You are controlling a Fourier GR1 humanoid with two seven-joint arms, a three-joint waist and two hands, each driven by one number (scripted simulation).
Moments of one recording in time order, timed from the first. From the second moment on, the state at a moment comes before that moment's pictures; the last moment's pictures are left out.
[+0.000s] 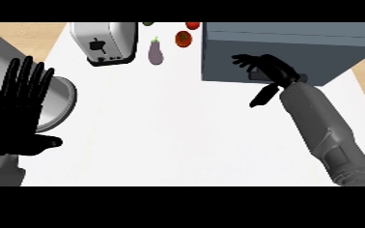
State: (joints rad) left arm -0.08 0.52 -0.04 -1.48 0.80 -0.11 -0.33; right arm -0.85 -0.27 0.00 -0.41 0.77 0.07 -0.60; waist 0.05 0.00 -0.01
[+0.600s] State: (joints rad) left arm -0.10 0.49 -0.05 -1.45 0.76 -0.12 -0.36; right arm -0.93 -0.31 -0.03 -0.26 0.78 0.13 -0.69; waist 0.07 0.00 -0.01
